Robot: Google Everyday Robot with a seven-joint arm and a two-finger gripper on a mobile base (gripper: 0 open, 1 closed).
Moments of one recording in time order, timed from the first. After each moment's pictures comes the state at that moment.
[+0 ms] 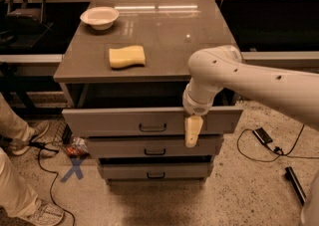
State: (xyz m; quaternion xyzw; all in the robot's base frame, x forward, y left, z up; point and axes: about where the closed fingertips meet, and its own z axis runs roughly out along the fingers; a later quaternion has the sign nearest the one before) arm 0.585 -0.103 0.654 -0.70 0.70 0.02 0.10
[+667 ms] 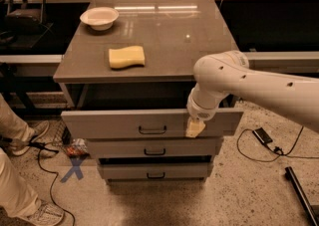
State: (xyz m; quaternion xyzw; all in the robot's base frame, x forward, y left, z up) arm 0.567 -0.113 0.653 -0.68 0.72 0.02 0.11
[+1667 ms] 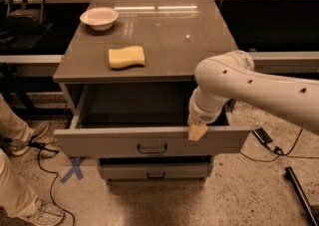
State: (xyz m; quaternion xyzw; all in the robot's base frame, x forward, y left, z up) arm 0.551 -0.116 0.671 -0.68 0.73 -0.01 0.12
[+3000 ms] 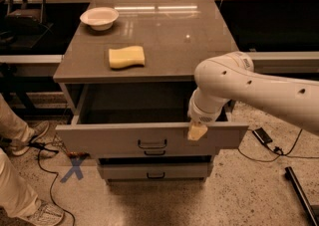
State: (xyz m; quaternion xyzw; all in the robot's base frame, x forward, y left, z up) arm 0.549 -0.116 0.668 -0.68 0.73 -0.01 0.11
